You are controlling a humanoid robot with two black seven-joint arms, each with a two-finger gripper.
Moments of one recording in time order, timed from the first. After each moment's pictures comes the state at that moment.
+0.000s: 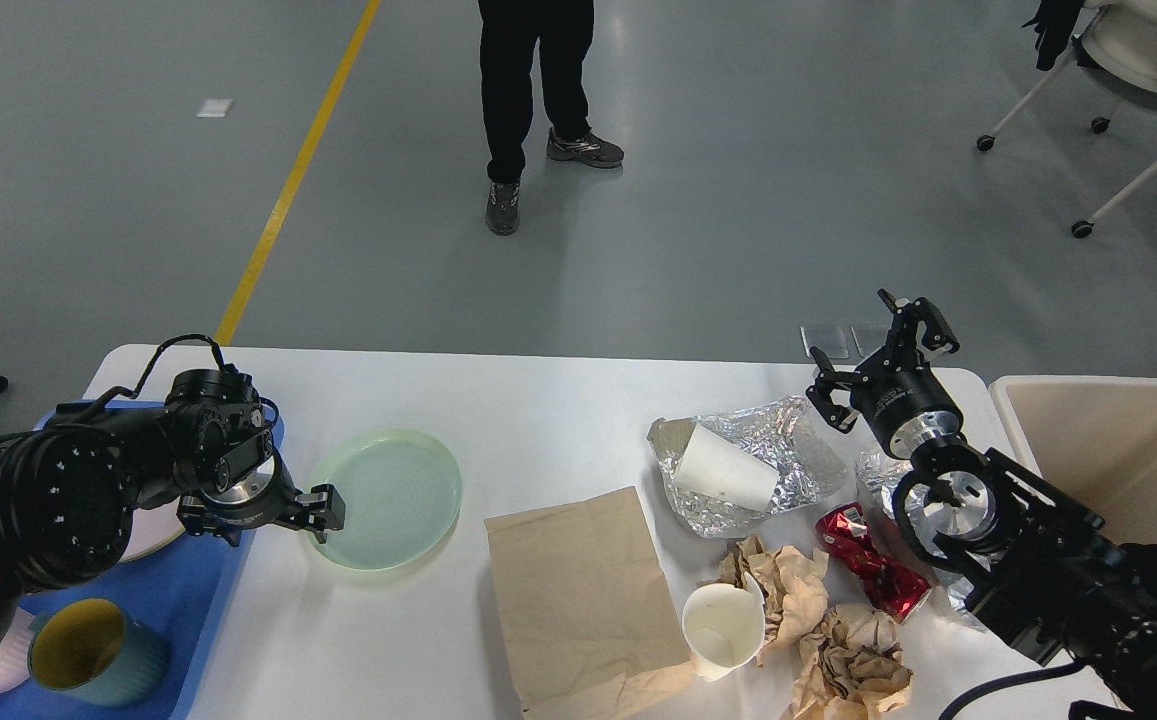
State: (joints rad) left arm -1.17 0.11 1.17 -0.39 0.11 -0.71 0.10; right arm 0.64 -0.19 0.74 0.50 0.03 0.29 0.31
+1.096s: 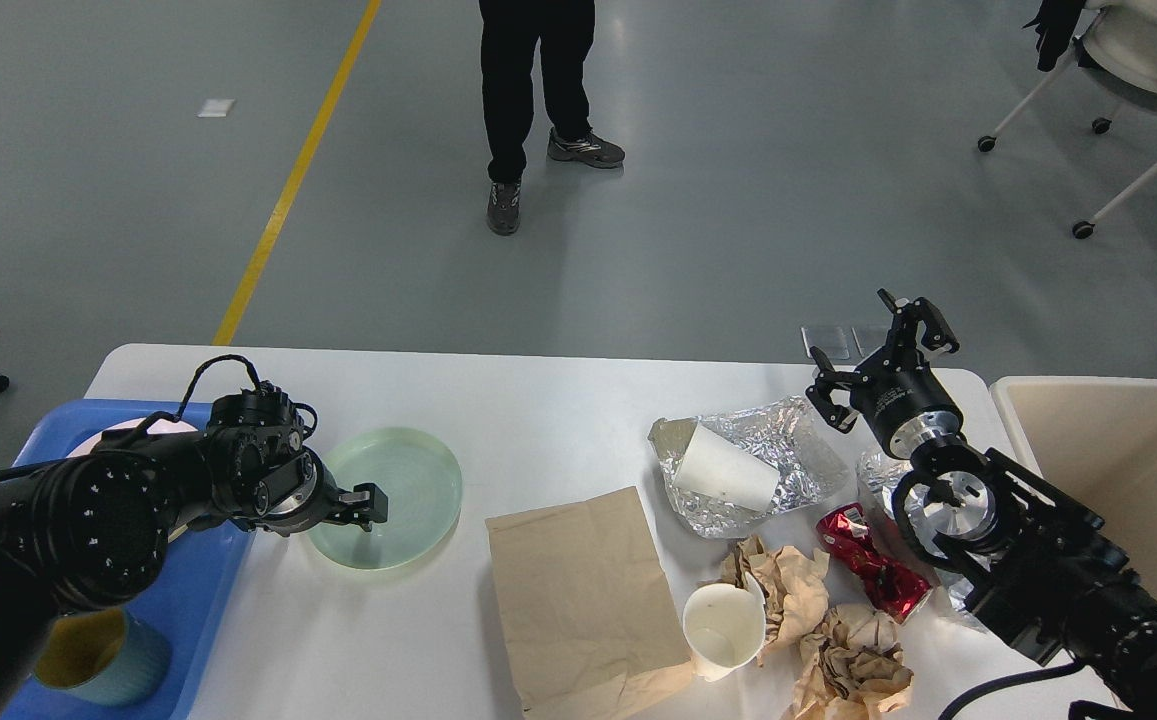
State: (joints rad) left arm -1.11 0.04 1.12 -0.36 0.12 -0.56 0.11; right arm 0.64 -0.19 0.74 0.50 0.03 0.29 0.31
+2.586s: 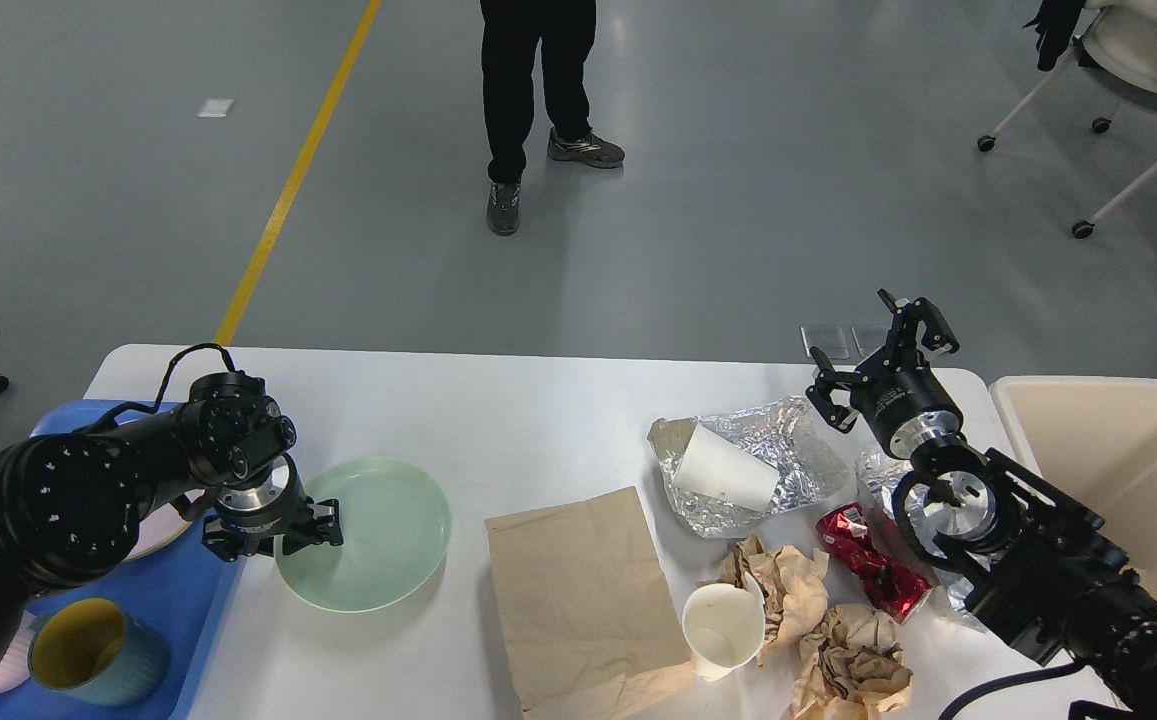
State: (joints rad) left arm -1.14 0.10 1.01 -0.37 0.03 -0.74 0.35; right arm 0.64 -0.19 0.74 0.50 0.03 0.29 0.31
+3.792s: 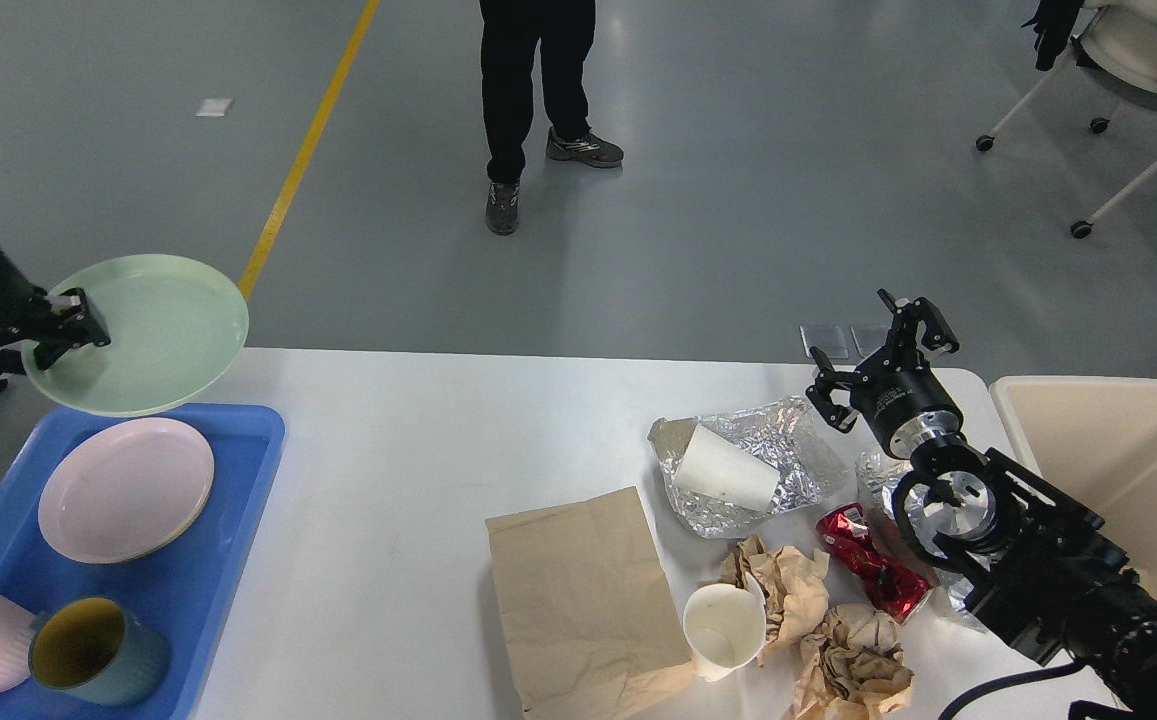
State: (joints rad) left arm -1.47 0.57 1.01 -0.36 0.02 -0.96 0.32; right arm 0.64 -0.19 0.74 0.50 0.03 0.29 0.31
